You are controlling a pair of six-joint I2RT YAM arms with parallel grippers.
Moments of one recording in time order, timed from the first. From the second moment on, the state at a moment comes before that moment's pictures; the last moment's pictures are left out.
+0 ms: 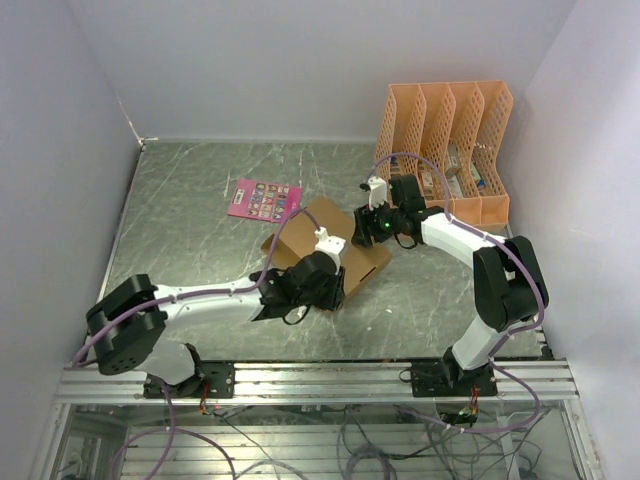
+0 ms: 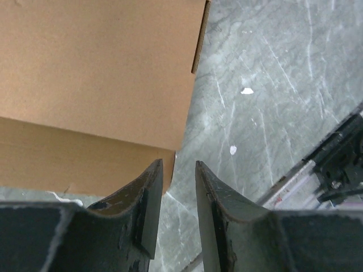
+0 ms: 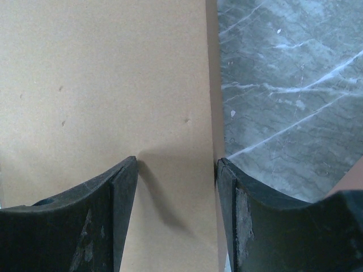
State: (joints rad) left arm -1.10 1.46 0.83 -0.05 -0.17 -0.57; right arm 0.36 1.70 1.05 -0.20 -0.42 -0.10
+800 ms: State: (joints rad) left arm -1.21 1.42 0.63 0.15 -0.19 -0.31; right arm 0.36 1.70 1.05 -0.20 -0.44 -0.10
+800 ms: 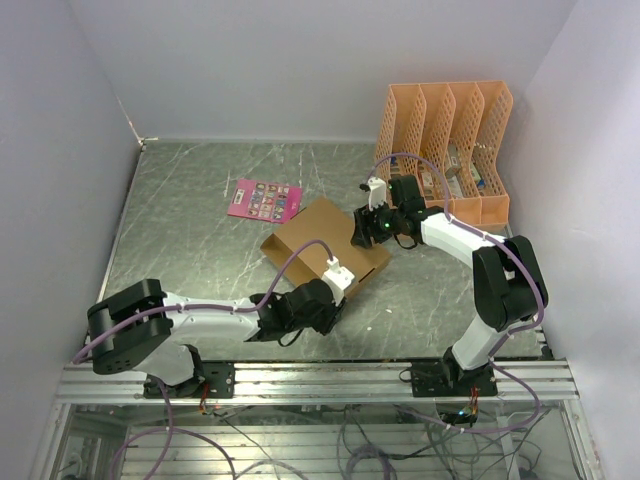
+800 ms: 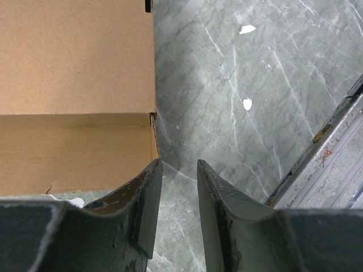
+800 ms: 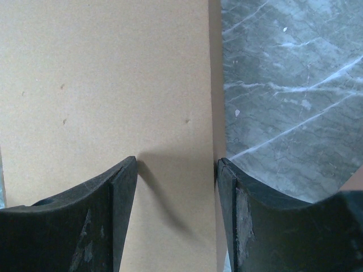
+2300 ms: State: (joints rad) left arm -1.14 1.49 0.65 0.14 -0.15 -0.32; right arm 0.37 1.70 1.05 -0.19 -0.42 -0.10
